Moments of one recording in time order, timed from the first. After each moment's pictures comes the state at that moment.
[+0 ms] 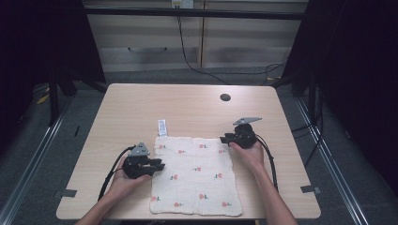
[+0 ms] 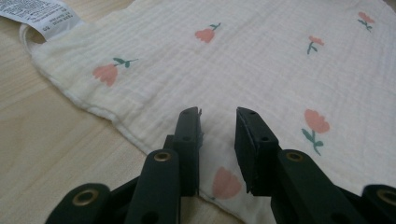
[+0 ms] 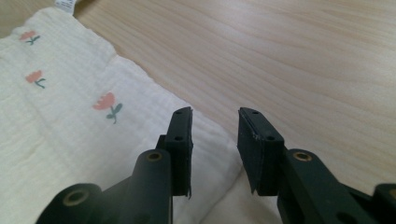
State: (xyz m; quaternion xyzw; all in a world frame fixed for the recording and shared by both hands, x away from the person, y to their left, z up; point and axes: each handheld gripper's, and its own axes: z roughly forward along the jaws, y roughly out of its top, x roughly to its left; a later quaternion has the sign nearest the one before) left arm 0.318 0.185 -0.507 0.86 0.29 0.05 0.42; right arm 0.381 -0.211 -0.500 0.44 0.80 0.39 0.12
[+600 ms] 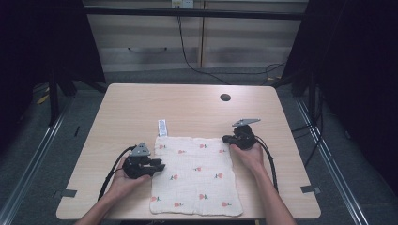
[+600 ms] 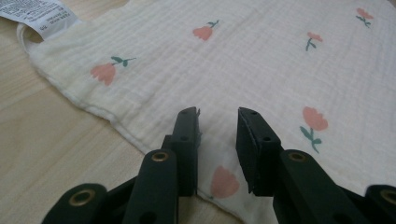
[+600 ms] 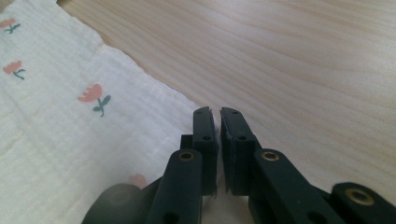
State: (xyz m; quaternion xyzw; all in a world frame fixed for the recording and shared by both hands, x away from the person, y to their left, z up) left arm 0.319 0.184 -0.505 0.86 0.28 0.05 0.41; right arm 0.379 -0.211 -0.506 0.45 0.80 0.38 0.12
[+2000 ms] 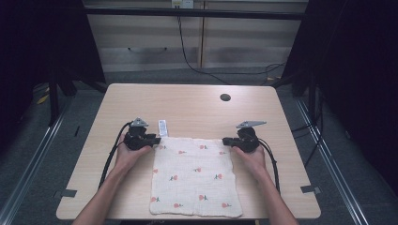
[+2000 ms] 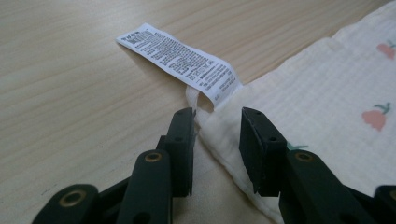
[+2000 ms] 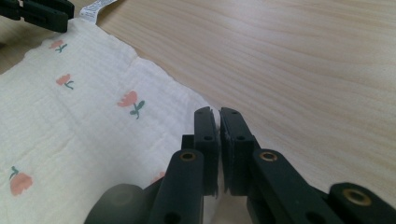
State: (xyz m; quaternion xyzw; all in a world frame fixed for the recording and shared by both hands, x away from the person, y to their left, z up) left arm 0.407 0.186 -0.506 0.83 0.38 0.10 0.39; right arm 0.364 -0.217 -0.499 0.46 0.78 0.42 0.09
